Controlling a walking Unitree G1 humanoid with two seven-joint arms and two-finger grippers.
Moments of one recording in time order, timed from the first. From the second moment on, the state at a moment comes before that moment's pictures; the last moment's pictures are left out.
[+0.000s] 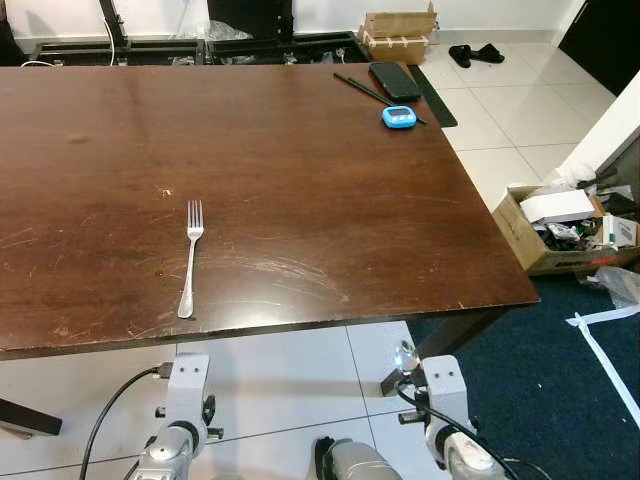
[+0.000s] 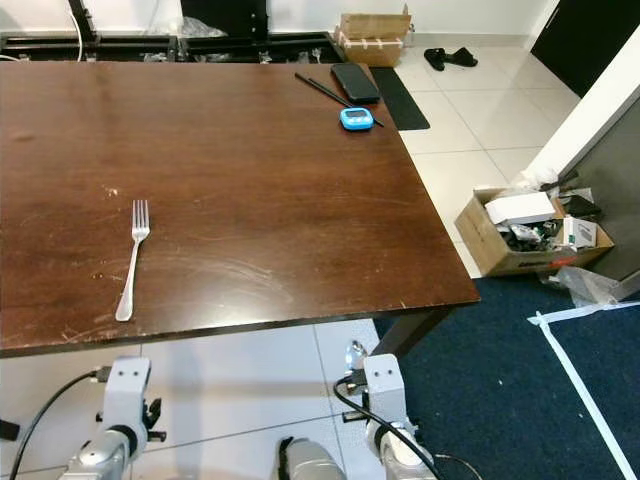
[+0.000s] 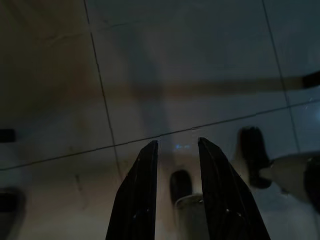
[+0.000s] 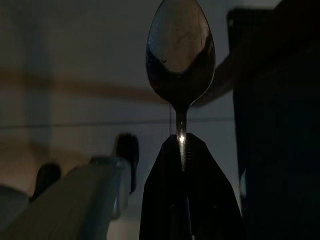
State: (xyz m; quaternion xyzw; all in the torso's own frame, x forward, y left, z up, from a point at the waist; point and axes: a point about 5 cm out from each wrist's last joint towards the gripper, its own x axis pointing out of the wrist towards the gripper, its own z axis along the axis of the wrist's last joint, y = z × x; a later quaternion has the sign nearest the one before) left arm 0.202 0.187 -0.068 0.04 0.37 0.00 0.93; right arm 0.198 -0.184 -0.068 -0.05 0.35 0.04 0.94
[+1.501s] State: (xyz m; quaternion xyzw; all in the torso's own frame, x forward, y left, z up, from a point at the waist) left arm 0.204 0.181 -0.068 0.03 0.37 -0.02 0.93; right arm 0.191 -0.189 -0.074 -0.02 0.38 0.01 0.93
